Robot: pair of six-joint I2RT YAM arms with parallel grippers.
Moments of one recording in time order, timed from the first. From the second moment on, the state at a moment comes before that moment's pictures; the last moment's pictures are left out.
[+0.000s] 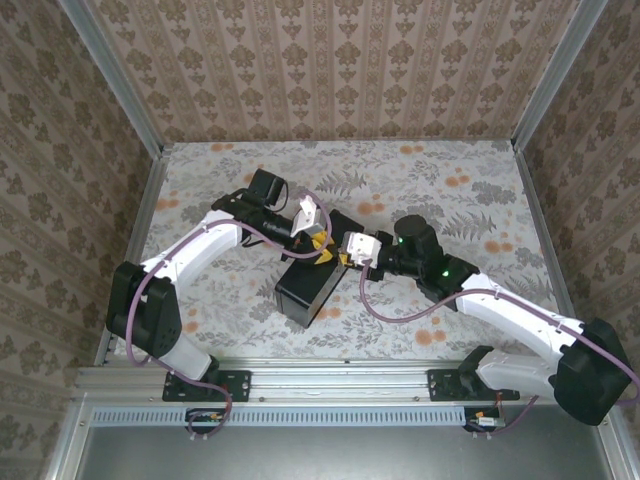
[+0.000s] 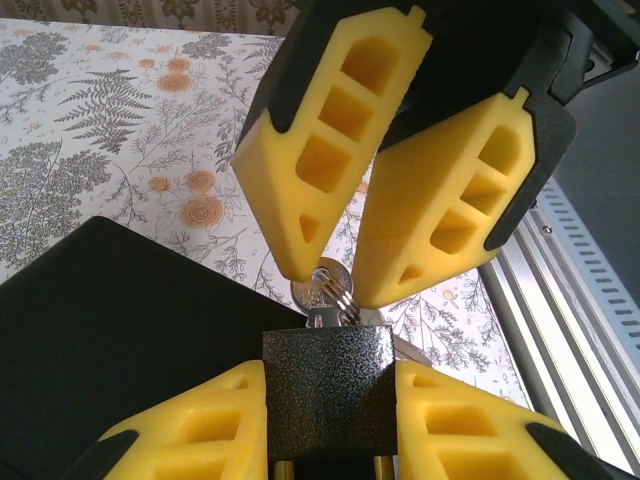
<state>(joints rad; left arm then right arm) -0.54 1.56 1.22 -0.69 1.05 0.85 0.66 1.14 0.74 -0.01 -0.32 -0.65</state>
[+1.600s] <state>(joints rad) -0.54 1.56 1.21 -0.66 1.03 0.85 0.64 1.19 0.82 -0.11 -0.36 -0.56</state>
